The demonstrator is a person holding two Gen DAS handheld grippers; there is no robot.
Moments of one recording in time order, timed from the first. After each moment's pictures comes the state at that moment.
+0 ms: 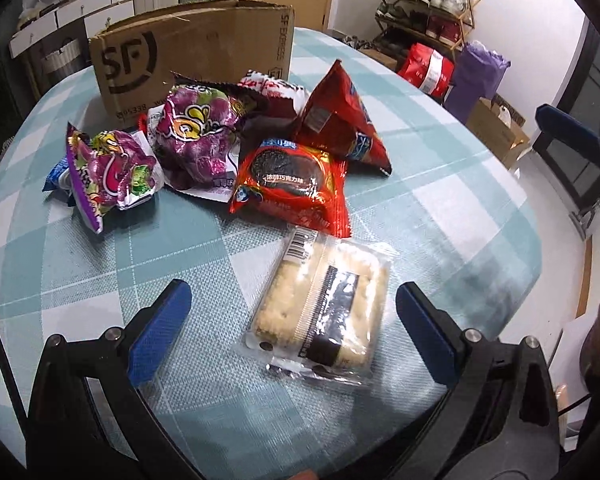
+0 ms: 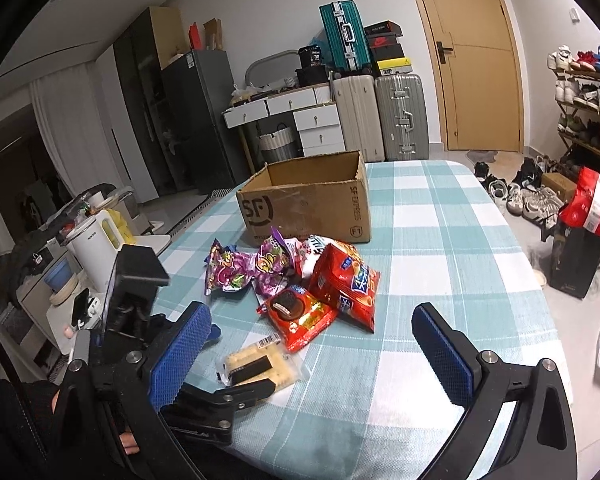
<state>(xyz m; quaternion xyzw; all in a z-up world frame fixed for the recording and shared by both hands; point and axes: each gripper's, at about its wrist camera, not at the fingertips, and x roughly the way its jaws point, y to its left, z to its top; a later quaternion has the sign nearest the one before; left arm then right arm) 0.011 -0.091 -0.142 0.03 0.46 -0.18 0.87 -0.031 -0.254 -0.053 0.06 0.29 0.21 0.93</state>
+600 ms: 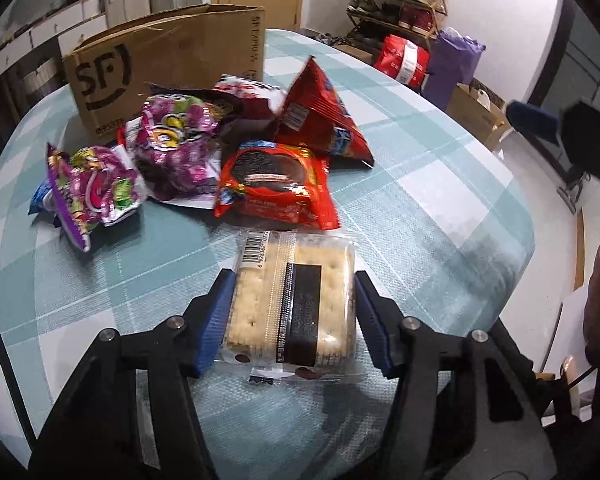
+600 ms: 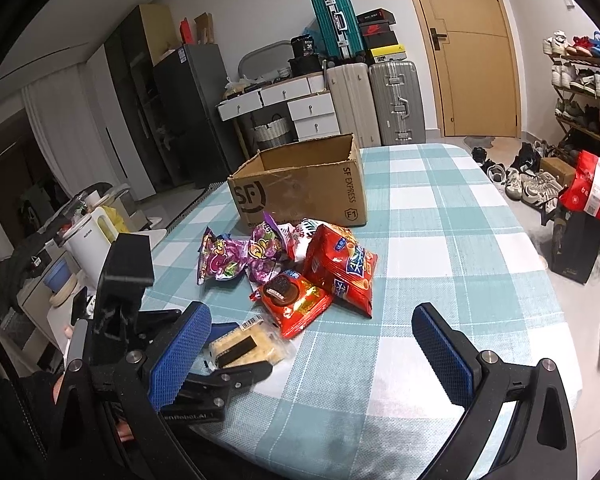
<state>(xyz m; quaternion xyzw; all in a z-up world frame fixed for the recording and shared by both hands) 0.013 -0.096 -0.146 0.05 0.45 -0.23 0.86 -0.025 -0.256 -0.069 0.07 0.31 0.21 0.93</state>
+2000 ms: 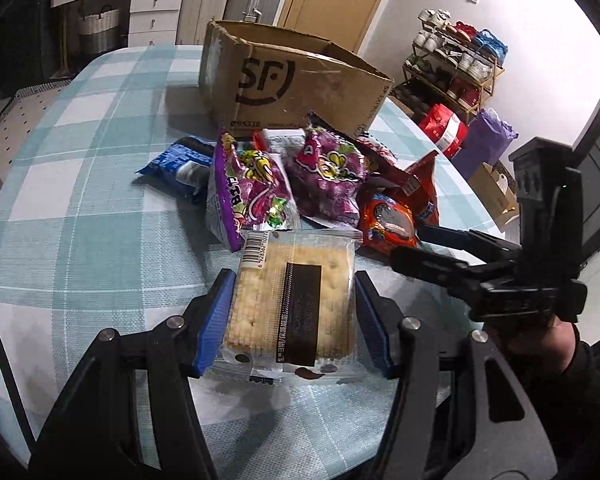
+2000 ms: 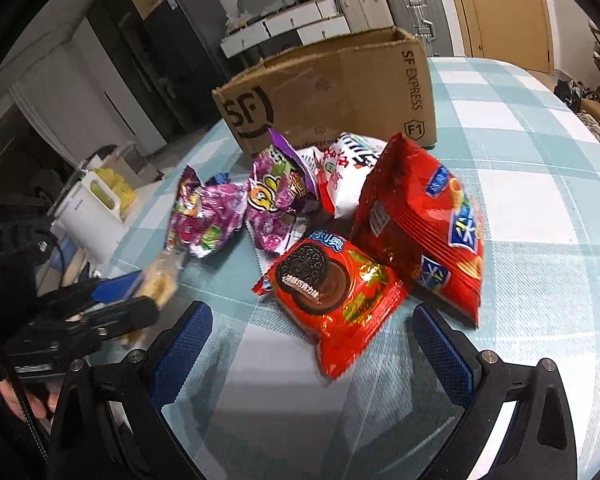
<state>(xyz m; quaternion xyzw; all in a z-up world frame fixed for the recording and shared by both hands) 0.016 0.025 -0.123 -0.09 0.43 -0.16 0.88 0.080 -0.177 -0.151 0.08 0.44 0.25 0.86</state>
